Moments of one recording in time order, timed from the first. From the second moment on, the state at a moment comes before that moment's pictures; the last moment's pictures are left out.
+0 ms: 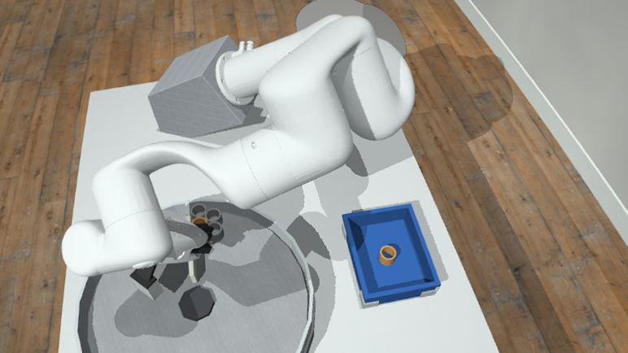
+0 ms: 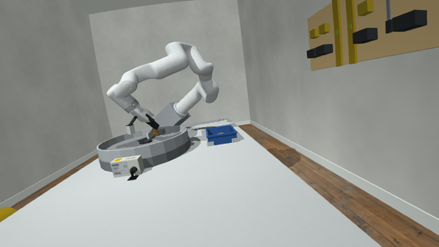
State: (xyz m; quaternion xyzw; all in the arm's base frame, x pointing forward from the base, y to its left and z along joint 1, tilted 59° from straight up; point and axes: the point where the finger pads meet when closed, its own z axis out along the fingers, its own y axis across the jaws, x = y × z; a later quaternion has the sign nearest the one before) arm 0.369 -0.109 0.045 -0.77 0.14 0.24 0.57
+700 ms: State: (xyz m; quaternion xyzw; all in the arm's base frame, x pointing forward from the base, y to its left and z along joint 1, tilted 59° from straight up) arm 0.351 -0.144 0.069 -0.77 0.14 0.24 0.57
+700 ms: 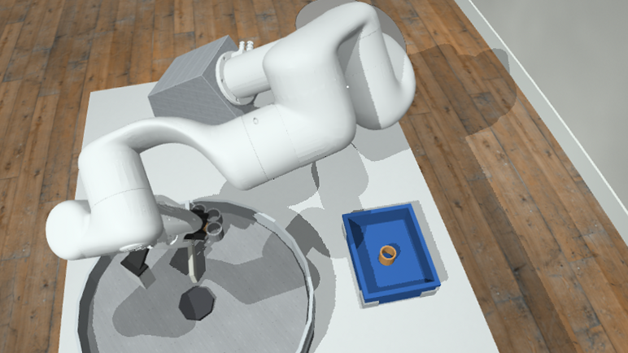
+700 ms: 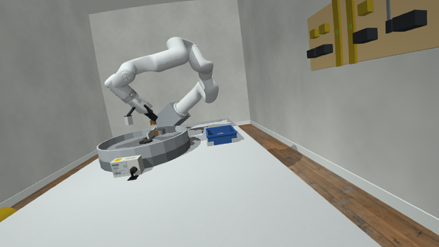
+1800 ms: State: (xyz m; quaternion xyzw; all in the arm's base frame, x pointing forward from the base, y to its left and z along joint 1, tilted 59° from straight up) arm 0.337 -0.081 0.150 -0.77 0.14 0.24 0.57
